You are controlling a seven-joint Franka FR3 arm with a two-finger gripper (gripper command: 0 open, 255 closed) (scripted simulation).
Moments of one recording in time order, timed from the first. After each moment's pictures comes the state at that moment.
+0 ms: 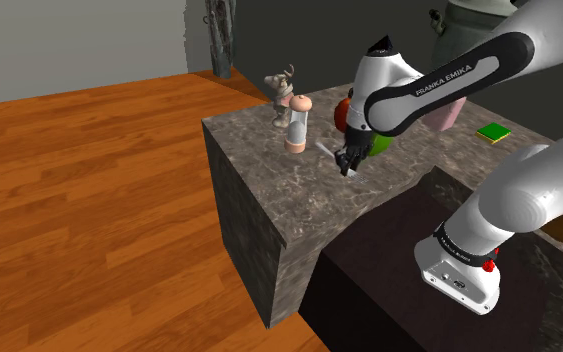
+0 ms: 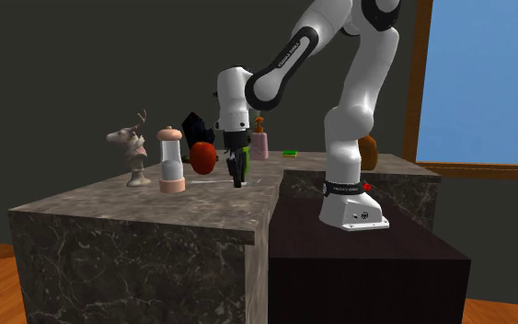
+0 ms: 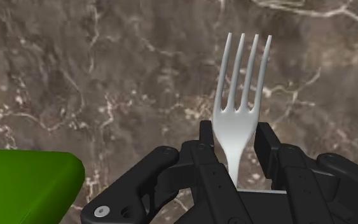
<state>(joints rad) -0.02 -0.36 0.19 -2.80 0.10 2.38 0.26</state>
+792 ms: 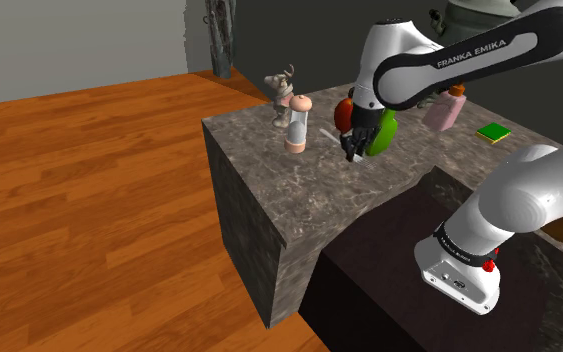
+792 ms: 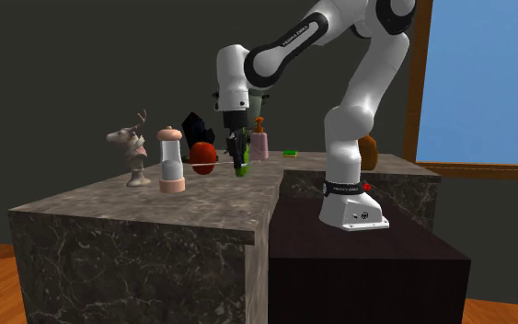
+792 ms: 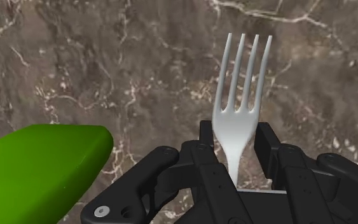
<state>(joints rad) -0.02 -0.49 0.17 -2.72 0.10 2.17 0.25</state>
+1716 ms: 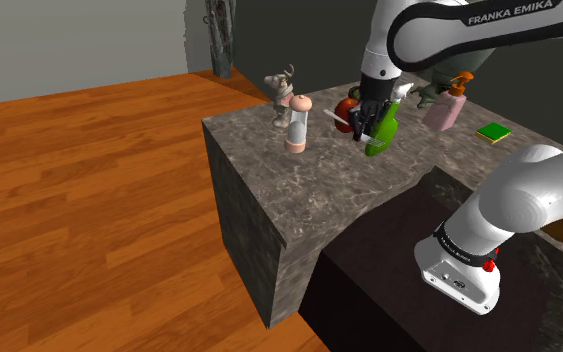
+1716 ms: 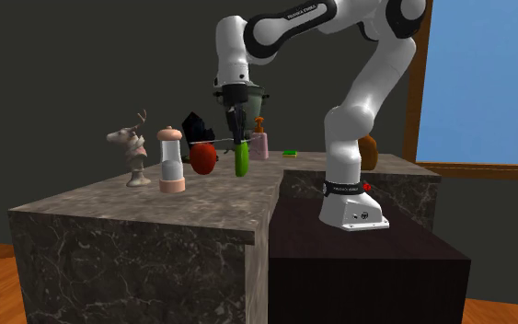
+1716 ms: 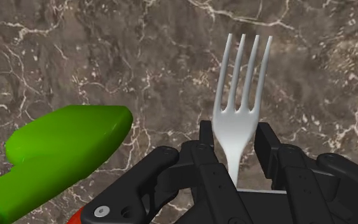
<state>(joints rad) -0.02 -0.59 0.16 -2.59 0.09 1.94 0.25</state>
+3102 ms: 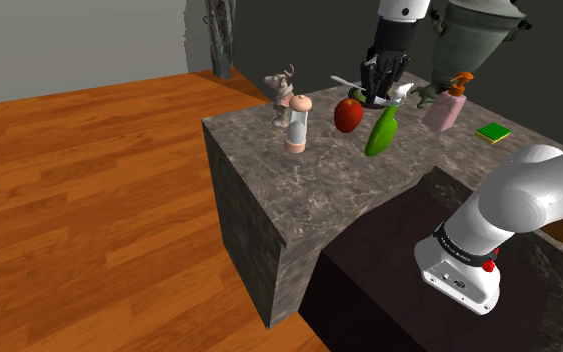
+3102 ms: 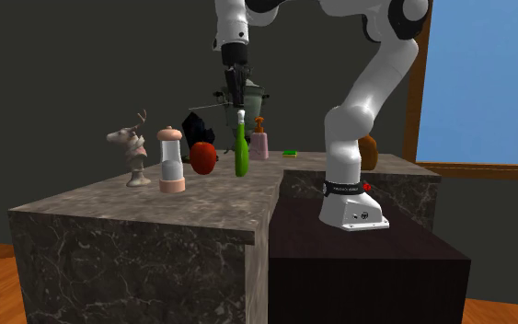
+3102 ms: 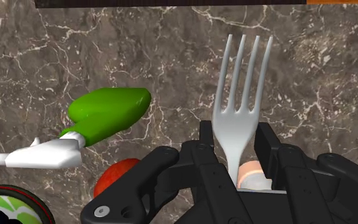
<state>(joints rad) -0.03 -0.62 0.13 -2.33 0.08 1.65 0.25</state>
